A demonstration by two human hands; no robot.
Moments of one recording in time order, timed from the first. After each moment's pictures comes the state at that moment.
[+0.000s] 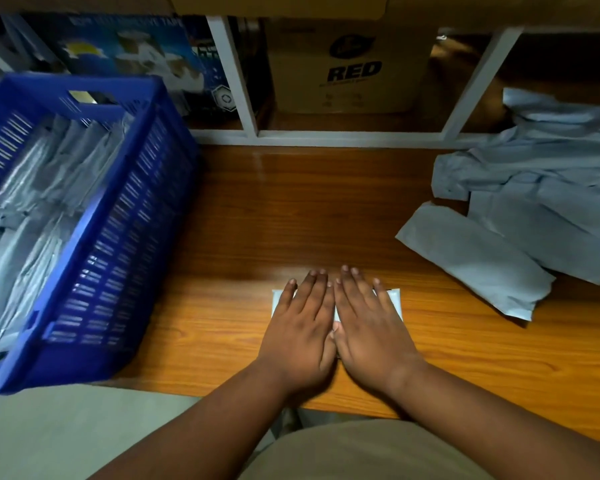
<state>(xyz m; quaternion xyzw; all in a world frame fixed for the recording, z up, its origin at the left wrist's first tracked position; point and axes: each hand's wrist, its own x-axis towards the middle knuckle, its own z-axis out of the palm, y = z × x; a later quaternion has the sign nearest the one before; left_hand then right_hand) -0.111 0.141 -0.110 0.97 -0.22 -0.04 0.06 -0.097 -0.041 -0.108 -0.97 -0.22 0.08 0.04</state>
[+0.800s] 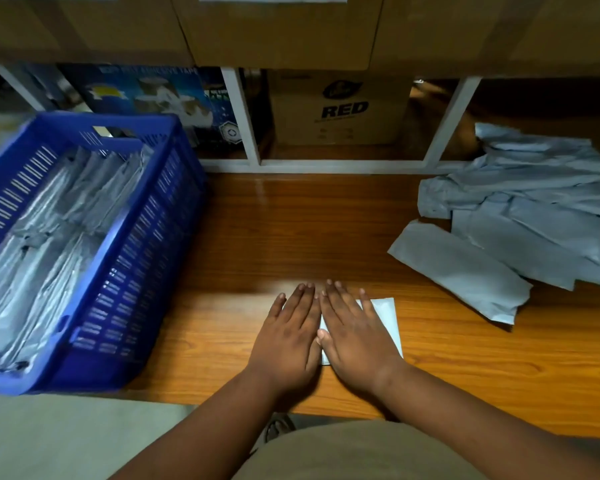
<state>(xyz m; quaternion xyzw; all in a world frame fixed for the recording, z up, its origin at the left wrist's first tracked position) -0.113 0.167 -0.112 0.97 -0.21 -0.04 0.06 -0.096 -0.021 -0.106 -0.97 -0.23 0.09 0.05</state>
